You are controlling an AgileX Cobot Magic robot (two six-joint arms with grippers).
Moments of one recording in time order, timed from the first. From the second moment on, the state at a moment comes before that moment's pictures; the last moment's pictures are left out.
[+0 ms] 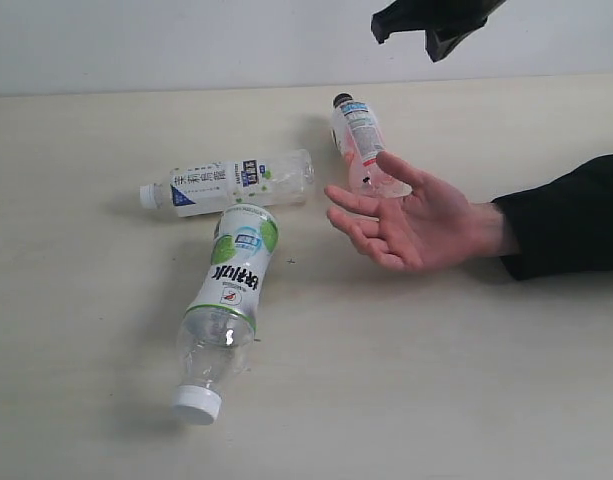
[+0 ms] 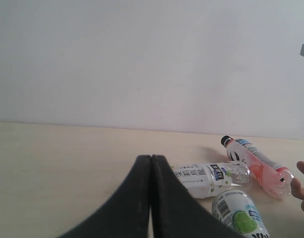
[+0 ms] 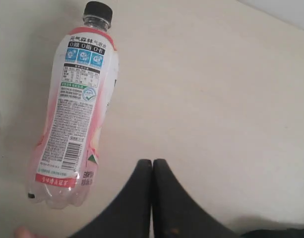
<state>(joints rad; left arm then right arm) -0.11 0.01 0.00 0.26 0.08 -0.42 0.34 2.11 -1.96 -0.17 1.09 0.03</state>
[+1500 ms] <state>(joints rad) -0.11 0.01 0.00 0.26 0.08 -0.42 0.34 2.57 -2.38 0.01 1.17 -0.14</state>
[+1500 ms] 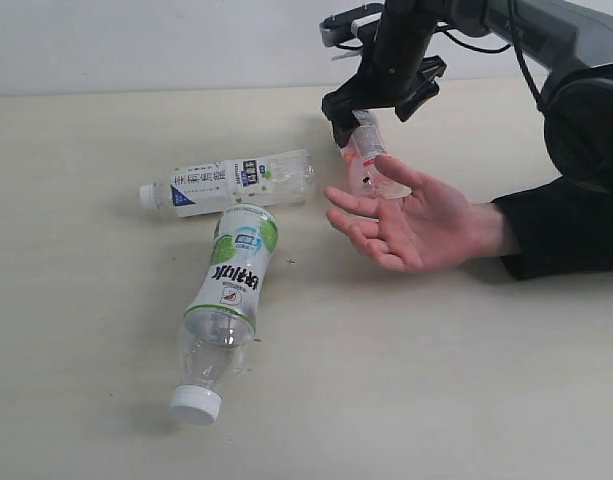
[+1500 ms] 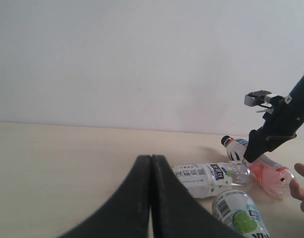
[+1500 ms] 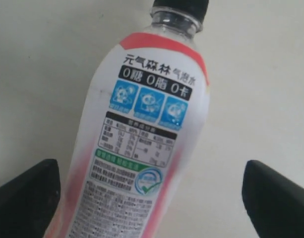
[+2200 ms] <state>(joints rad) -0.11 0.01 0.00 0.26 0.08 -0.42 0.34 2.62 -2.38 0.01 1.17 -0.16</state>
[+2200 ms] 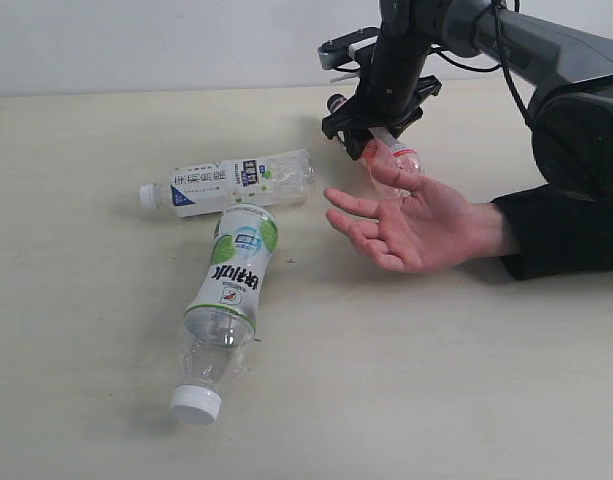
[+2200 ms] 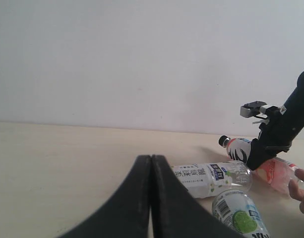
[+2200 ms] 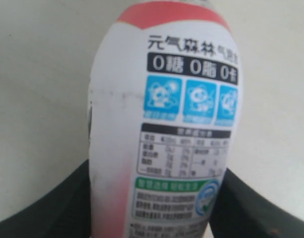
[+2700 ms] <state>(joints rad) -0.11 0.01 0.00 0.26 0.08 -0.42 0.34 2.48 -2.38 -0.07 1.14 -0.09</state>
